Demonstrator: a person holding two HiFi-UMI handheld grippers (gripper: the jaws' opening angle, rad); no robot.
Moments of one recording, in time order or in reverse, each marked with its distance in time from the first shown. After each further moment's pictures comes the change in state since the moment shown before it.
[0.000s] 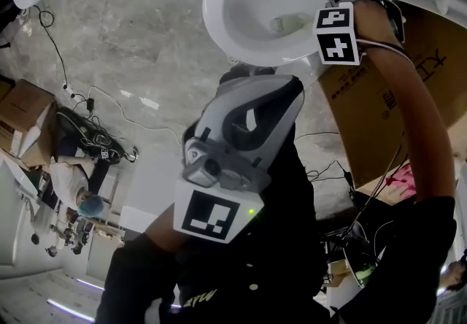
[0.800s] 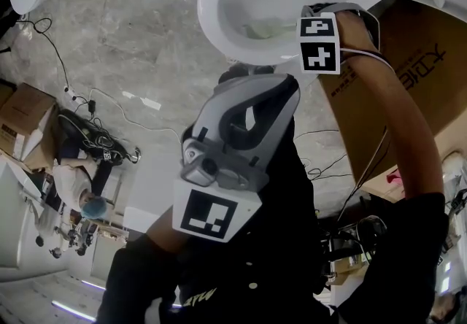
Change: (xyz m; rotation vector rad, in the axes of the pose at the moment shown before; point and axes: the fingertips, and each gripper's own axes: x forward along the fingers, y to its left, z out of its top) left arm 0.000 0.002 0.001 -0.013 0.009 -0.001; right arm -0.006 0.010 0.076 0.106 -0.278 0.004
